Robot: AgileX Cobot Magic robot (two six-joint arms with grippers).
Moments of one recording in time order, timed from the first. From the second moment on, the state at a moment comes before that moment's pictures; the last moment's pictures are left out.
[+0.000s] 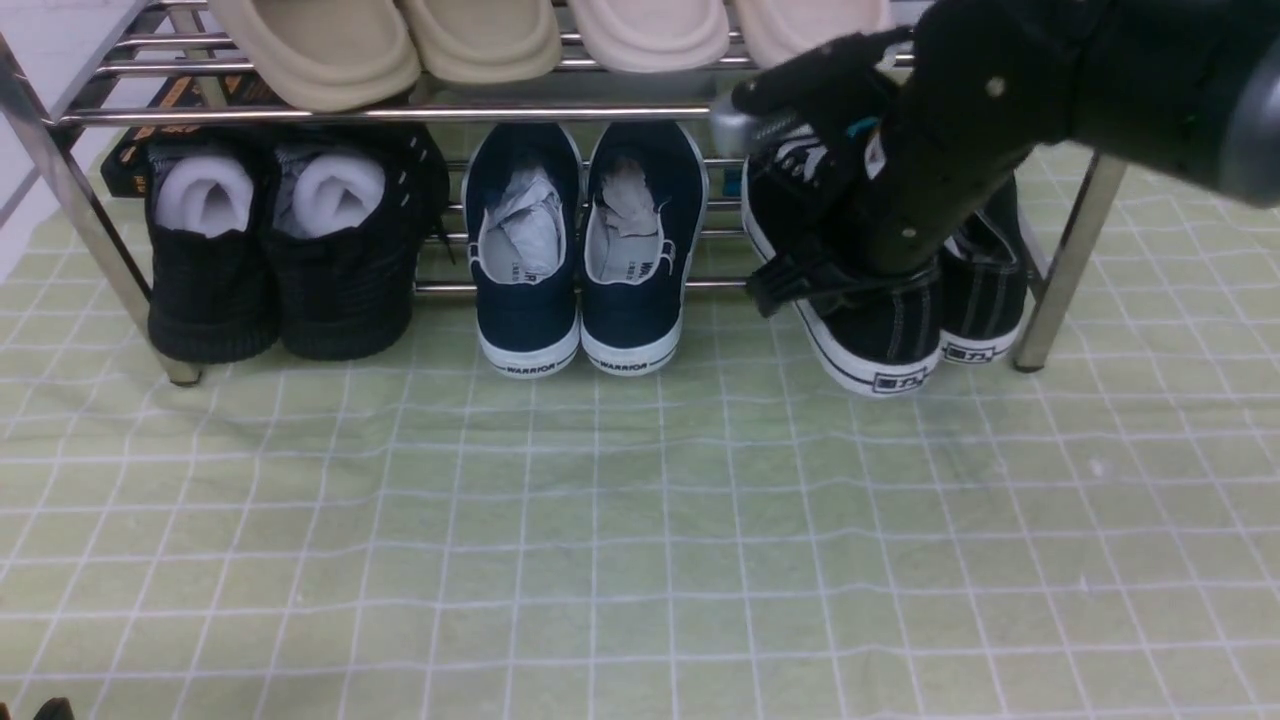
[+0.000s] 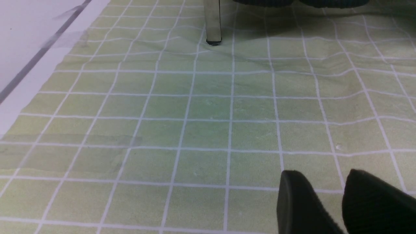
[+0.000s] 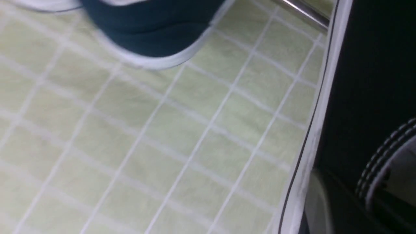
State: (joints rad) right arm 0.57 1.80 -1.64 -0.07 0.96 0.09; left arm -0.02 -0.01 0.02 0.21 0.37 -0.16
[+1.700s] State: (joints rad) right arm 0.83 1.74 -1.26 -0.06 0.73 0.60; left arm -0.02 -0.01 0.02 0.21 0.37 -0.16
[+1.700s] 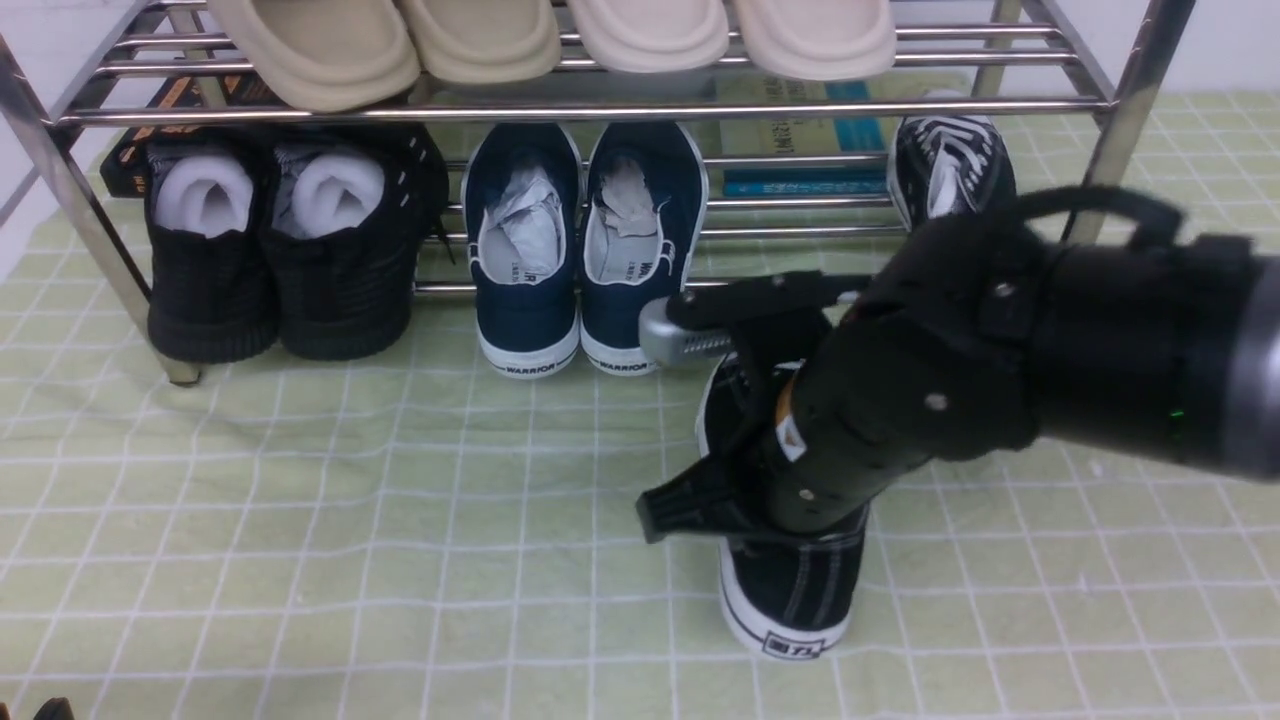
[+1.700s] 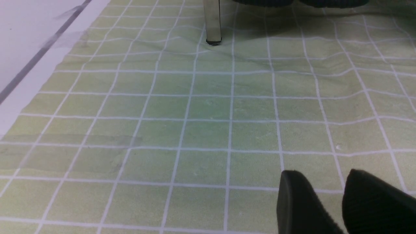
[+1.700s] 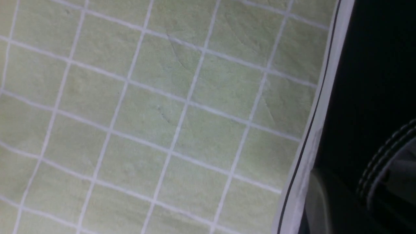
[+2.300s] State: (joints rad) right arm 0.83 1.77 -1.31 0.20 0.79 0.55; left arm -0.02 -0.01 0.02 0.21 0.37 -0.16
